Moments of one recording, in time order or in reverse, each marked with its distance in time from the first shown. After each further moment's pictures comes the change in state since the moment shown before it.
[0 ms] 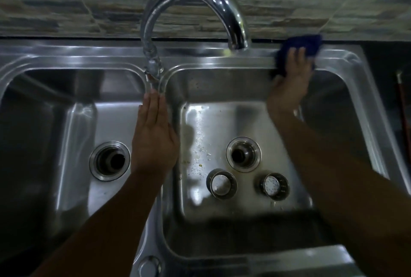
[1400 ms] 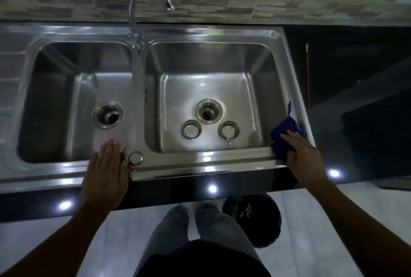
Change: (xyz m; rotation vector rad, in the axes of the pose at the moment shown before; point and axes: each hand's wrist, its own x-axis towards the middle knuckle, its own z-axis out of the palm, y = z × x) left_hand -0.250 0.005 -0.104 0.206 -0.317 -0.111; right_hand -0.240 0.193 -0.255 -0.063 -0.486 0.015
